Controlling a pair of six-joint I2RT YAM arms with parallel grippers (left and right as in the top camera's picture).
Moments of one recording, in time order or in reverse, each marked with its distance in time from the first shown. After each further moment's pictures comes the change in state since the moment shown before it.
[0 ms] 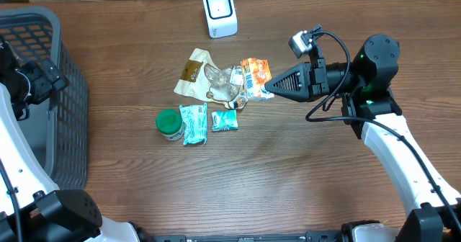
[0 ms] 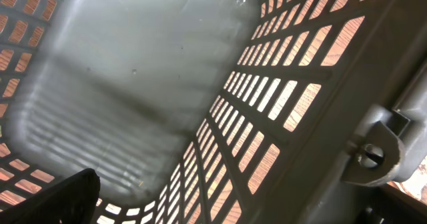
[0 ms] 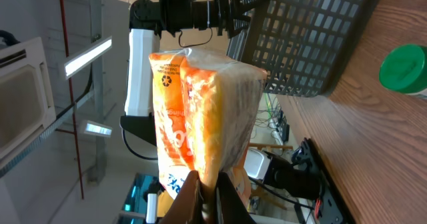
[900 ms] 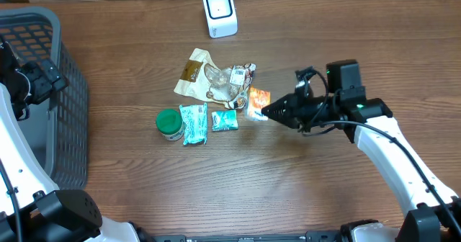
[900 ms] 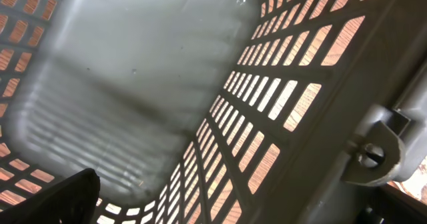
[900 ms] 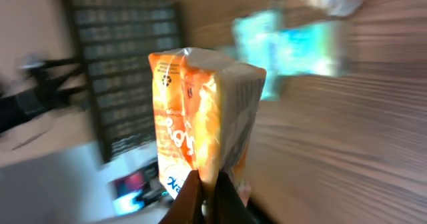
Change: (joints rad) left arm 0.000 0.000 0.000 0.000 0.000 0.000; right arm 0.068 0.000 -0.032 -1.022 0.593 -0.657
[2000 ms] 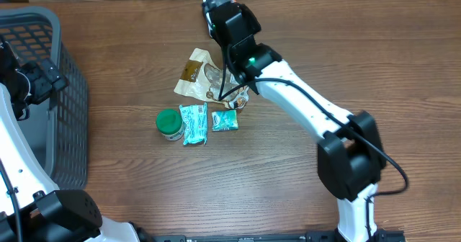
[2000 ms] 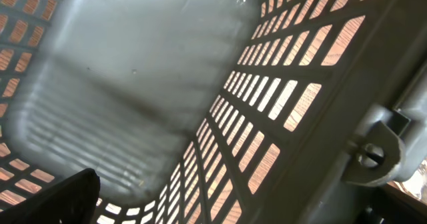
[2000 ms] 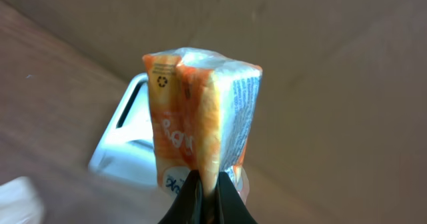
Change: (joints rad) left arm 0.000 0.000 0.000 0.000 0.000 0.000; right arm 0.418 0.658 0.800 0.432 1.487 -1.054
